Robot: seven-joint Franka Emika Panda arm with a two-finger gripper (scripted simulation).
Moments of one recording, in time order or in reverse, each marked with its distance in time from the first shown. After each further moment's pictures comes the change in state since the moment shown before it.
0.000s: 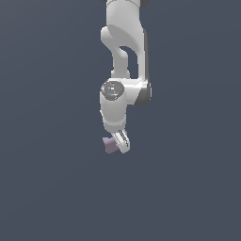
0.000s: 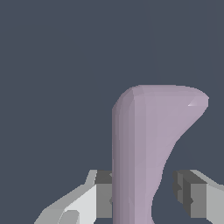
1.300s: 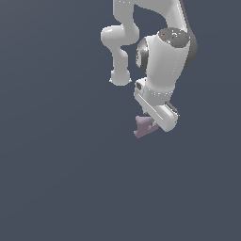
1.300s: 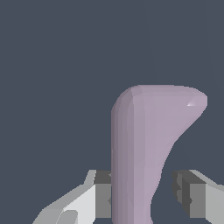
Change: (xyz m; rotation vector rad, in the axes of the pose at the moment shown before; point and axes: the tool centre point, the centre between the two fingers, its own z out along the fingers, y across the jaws) arm -0.133 -0.050 -0.129 0.000 0.002 0.000
